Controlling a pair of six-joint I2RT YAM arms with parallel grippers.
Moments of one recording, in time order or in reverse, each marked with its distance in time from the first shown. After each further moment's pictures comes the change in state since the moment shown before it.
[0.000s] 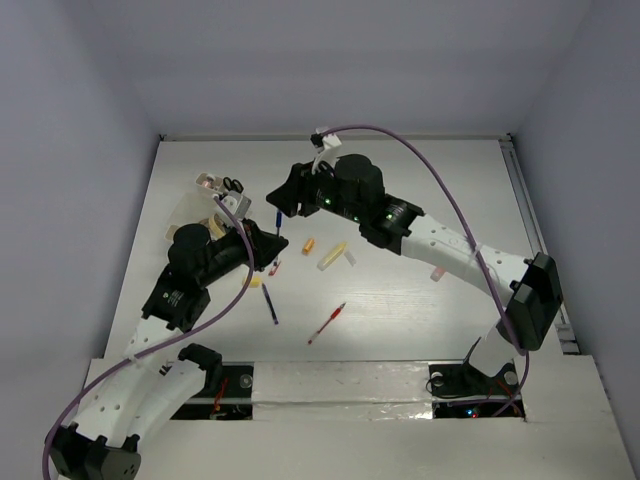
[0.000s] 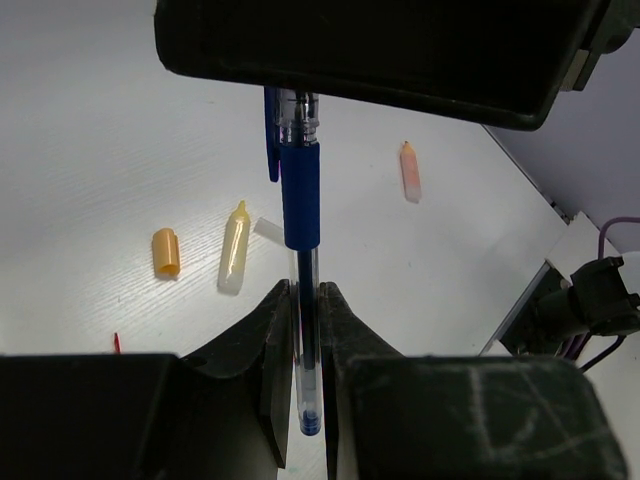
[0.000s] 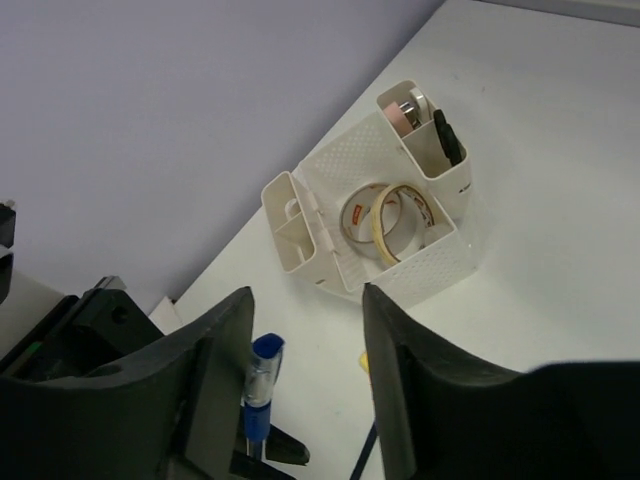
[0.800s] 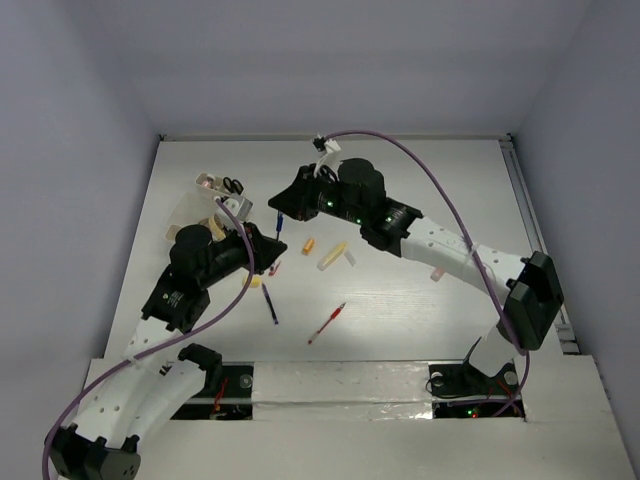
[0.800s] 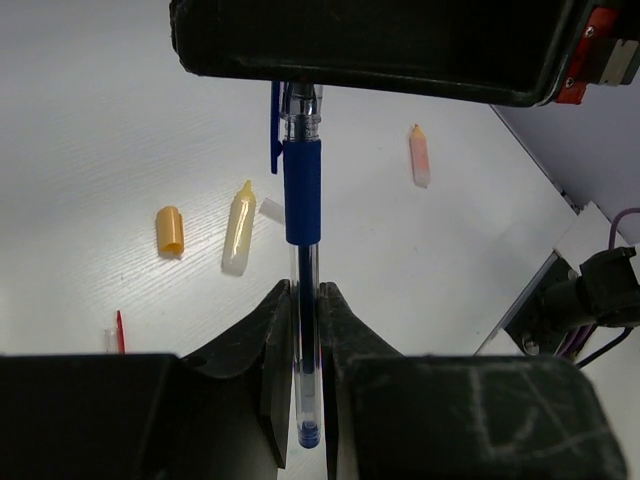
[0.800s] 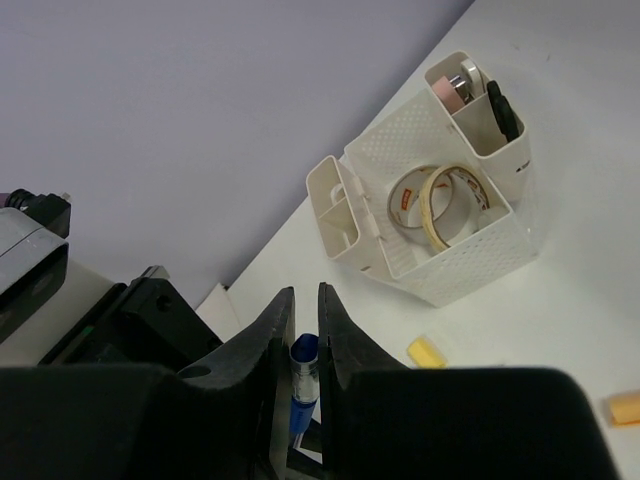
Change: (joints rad) left arm -0.001 -0.006 0.000 -0.045 -0.014 0.003; right arm -0.008 -0.001 -0.049 0.061 -0.124 0.100
